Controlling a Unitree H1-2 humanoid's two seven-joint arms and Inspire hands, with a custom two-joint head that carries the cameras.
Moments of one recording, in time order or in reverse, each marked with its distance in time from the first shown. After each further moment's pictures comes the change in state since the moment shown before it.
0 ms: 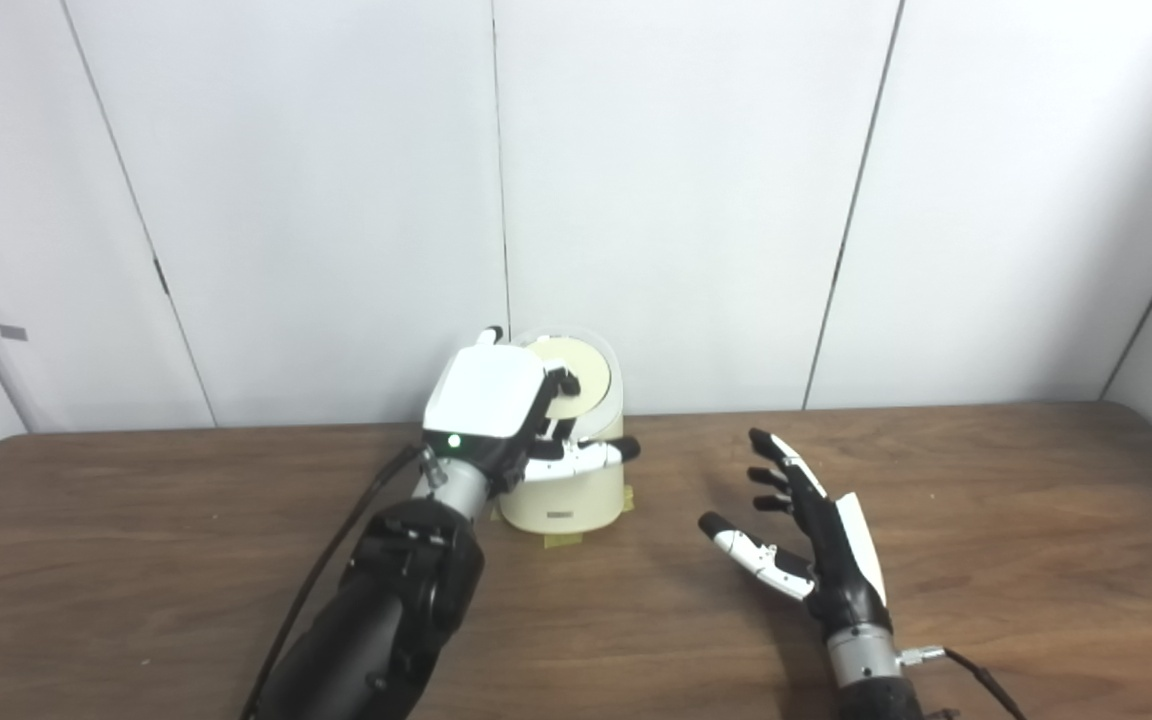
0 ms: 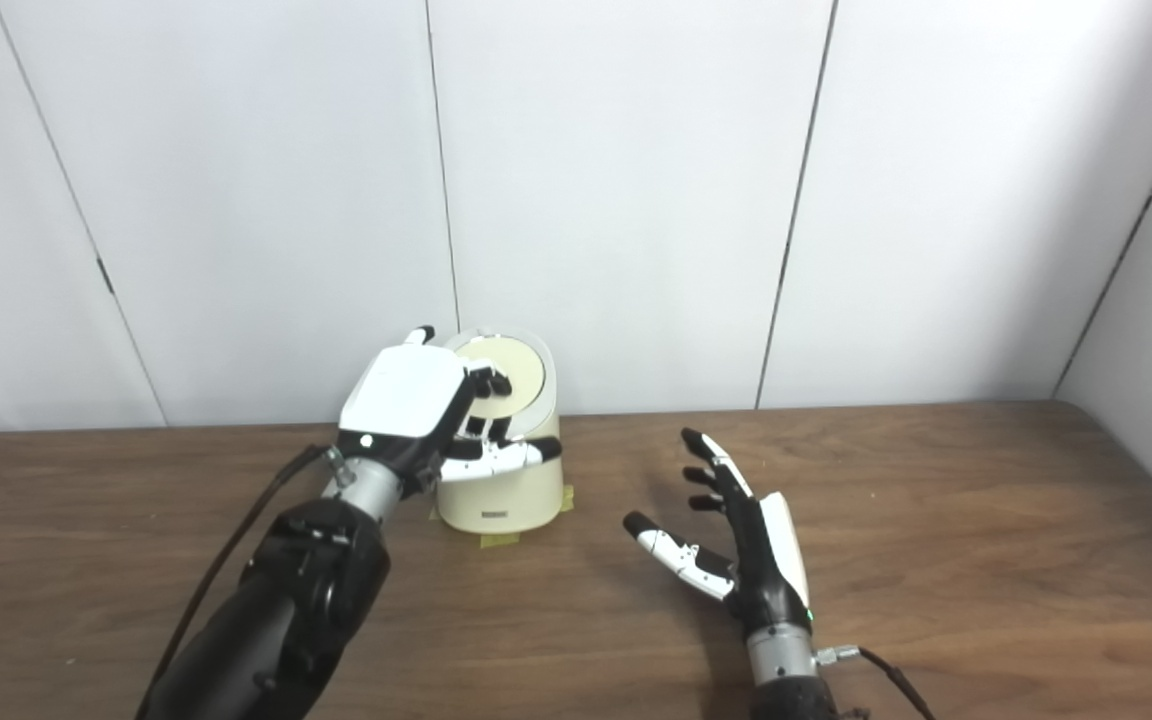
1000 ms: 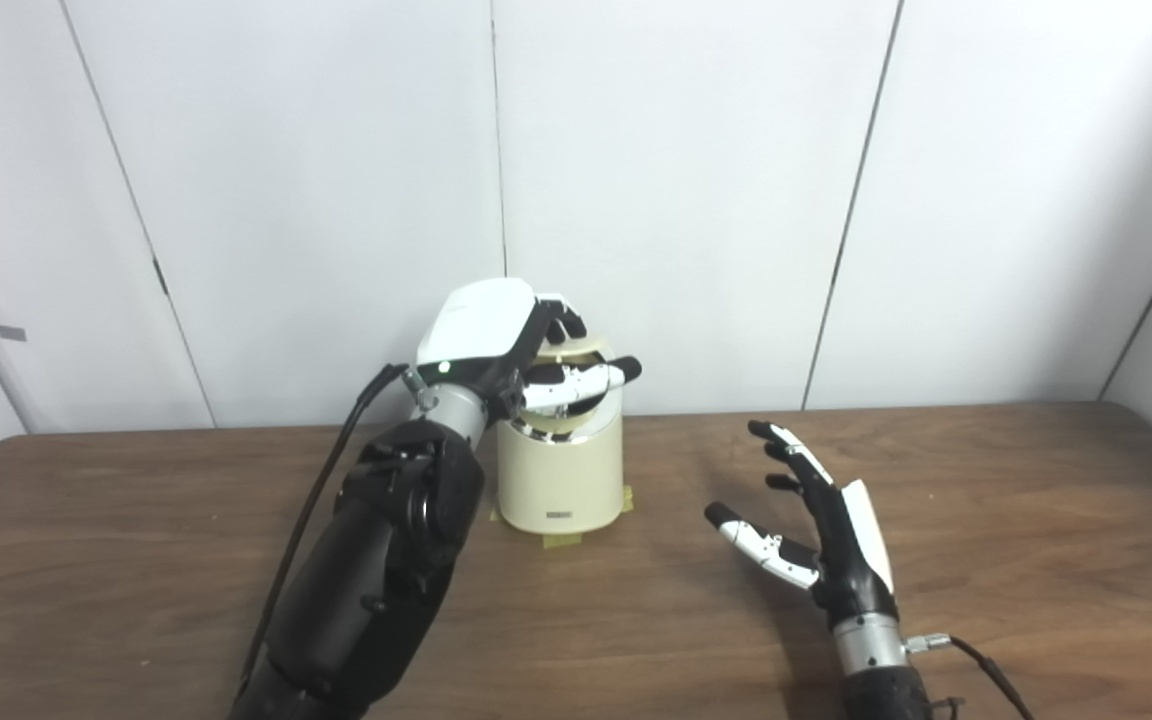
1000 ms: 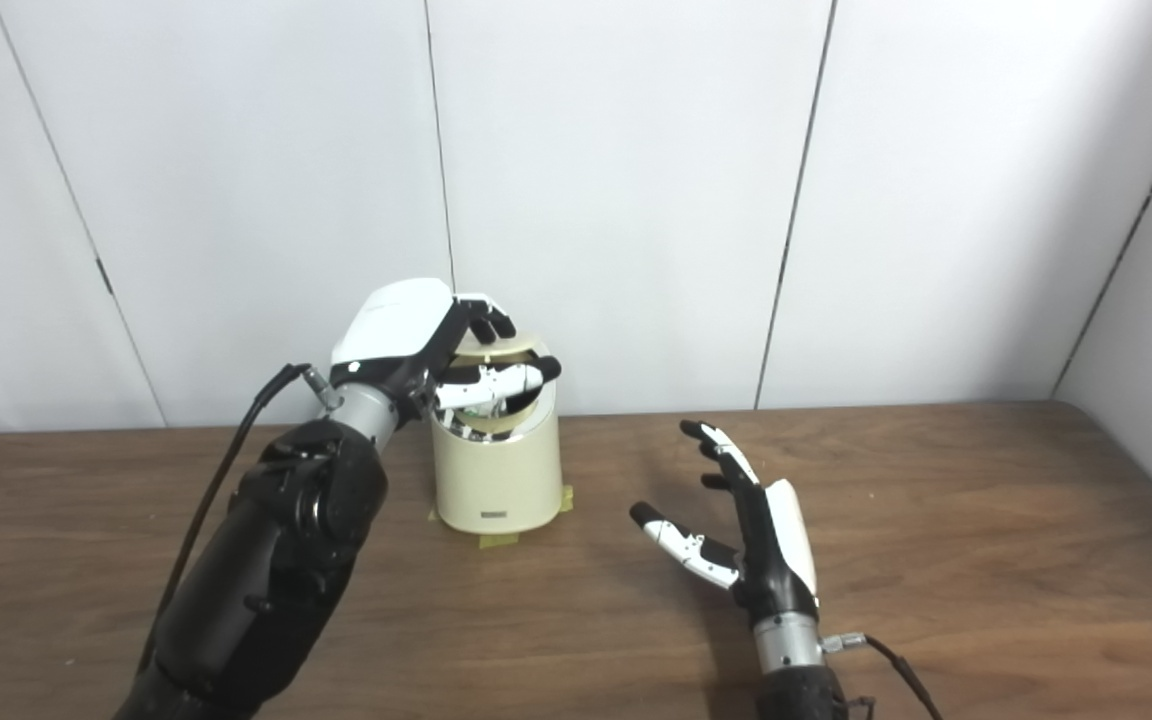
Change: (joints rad) left arm -0.110 -0.062 0.144 -0.042 -0.160 0.118 -0.170; right arm -0.029 -0.020 0.006 0.053 -0.027 -0.065 -0.038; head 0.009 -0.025
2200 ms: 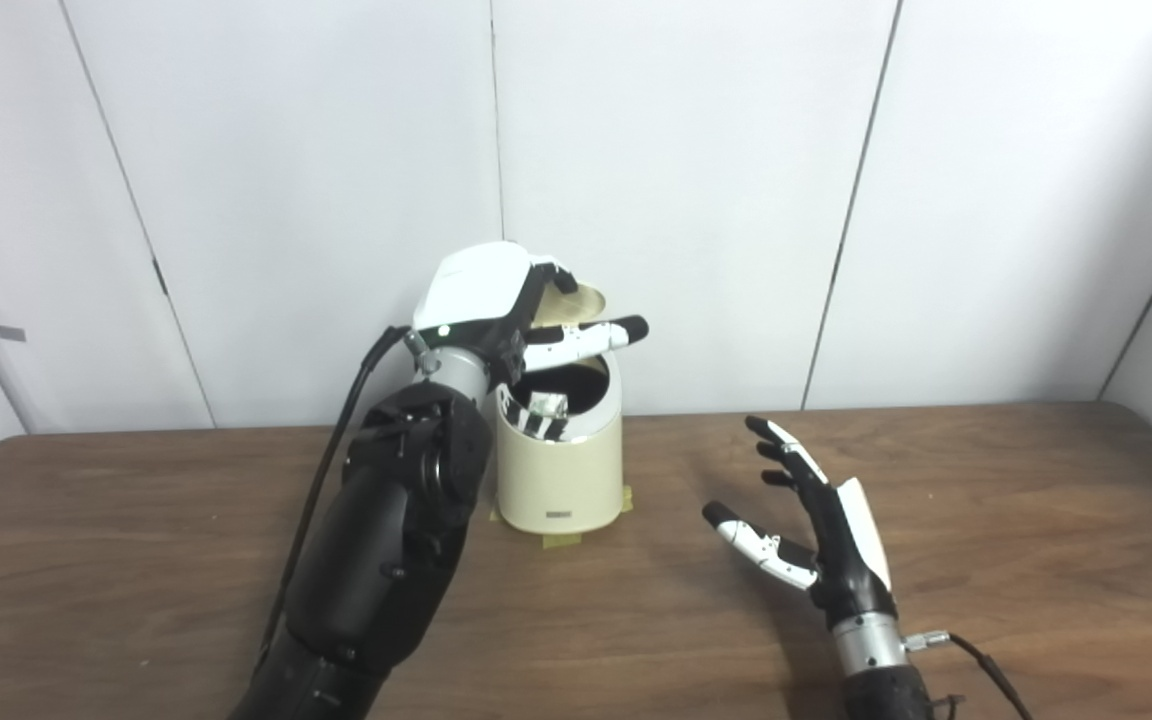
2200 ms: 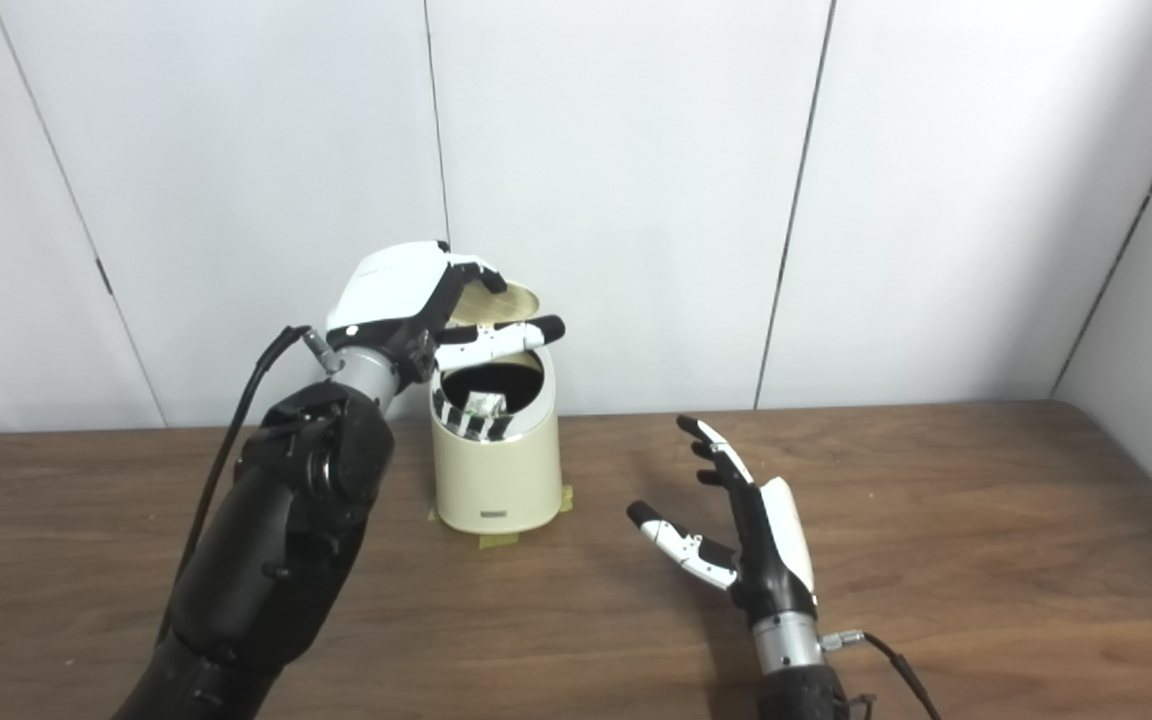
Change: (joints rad) left arm -0.067 -0.045 0.065 0.005 0.062 0.030 -0.055; right arm -0.001 -0.012 0.013 0.006 -0.016 -0.028 0.009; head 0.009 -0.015
